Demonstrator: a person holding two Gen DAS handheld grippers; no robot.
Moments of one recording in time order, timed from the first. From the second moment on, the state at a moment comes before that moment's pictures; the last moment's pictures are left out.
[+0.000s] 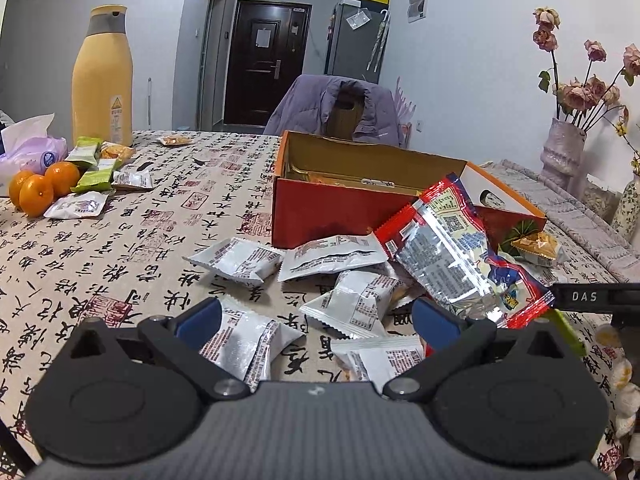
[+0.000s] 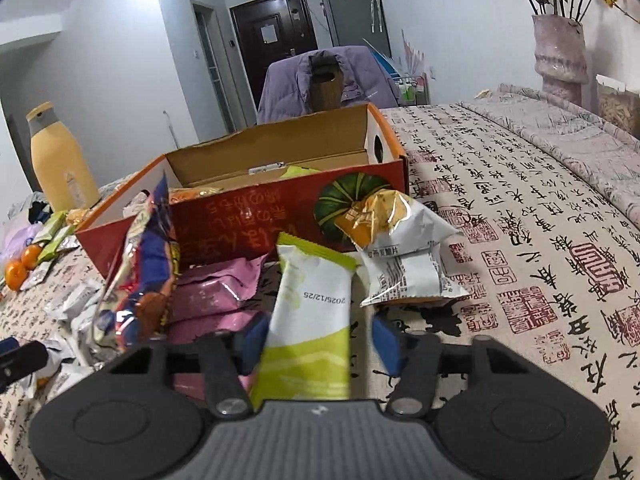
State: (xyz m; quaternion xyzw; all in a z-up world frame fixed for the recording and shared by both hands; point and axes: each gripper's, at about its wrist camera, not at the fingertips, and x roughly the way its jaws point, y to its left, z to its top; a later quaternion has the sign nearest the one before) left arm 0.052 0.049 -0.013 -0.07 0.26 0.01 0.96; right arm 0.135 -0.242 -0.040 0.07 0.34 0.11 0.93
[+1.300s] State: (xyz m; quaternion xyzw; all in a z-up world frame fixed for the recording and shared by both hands) left arm 0.078 0.071 -0.030 0.00 0.34 0.03 0.94; right arm 0.079 -0.251 -0.030 0.02 0.25 0.13 0.96
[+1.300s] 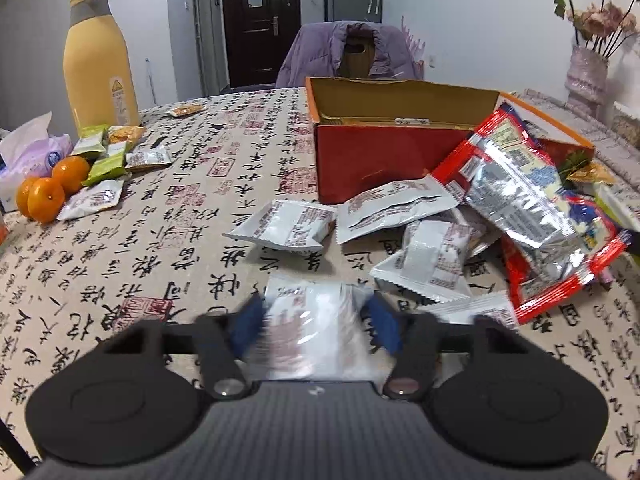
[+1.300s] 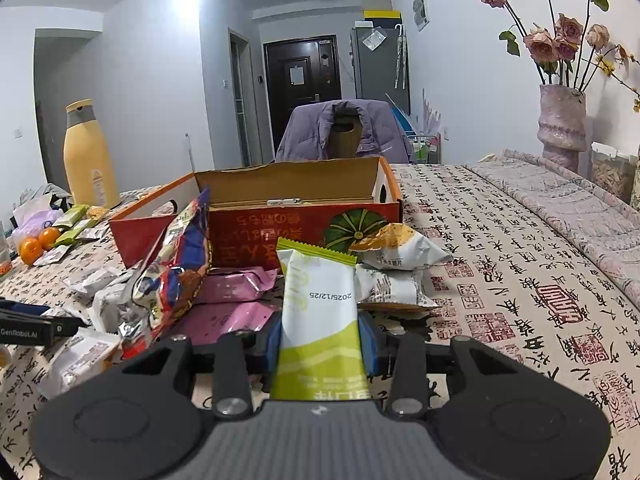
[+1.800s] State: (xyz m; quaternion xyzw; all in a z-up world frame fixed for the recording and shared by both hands) left arm 0.059 0.058 0.001 0.01 0.27 0.02 0.96; right arm 0.074 -0.246 -0.021 0.01 0.24 0.14 0.96
